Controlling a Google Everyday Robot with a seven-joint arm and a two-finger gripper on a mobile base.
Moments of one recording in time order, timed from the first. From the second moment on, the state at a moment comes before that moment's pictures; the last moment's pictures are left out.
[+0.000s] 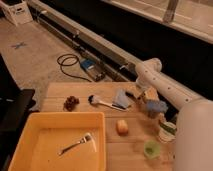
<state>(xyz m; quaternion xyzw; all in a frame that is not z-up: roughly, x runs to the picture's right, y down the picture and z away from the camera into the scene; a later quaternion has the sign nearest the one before) 0.247 0.034 0.937 -0.23 0.13 0.40 0.88</state>
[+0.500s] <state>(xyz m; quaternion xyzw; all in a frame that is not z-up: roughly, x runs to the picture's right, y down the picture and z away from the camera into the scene) 0.228 0.021 0.970 -0.23 0.11 0.40 0.88</state>
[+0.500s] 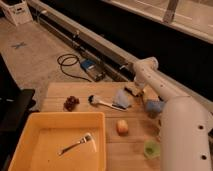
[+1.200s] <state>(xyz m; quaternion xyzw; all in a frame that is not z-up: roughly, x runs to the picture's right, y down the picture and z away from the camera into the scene) 0.208 0.039 0.934 -0.25 0.10 0.39 0.88</state>
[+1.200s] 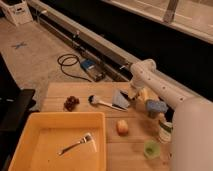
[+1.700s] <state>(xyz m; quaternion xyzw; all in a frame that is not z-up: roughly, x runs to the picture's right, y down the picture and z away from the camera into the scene) 0.241 0.019 0.947 -0.22 0.12 0.42 0.87</state>
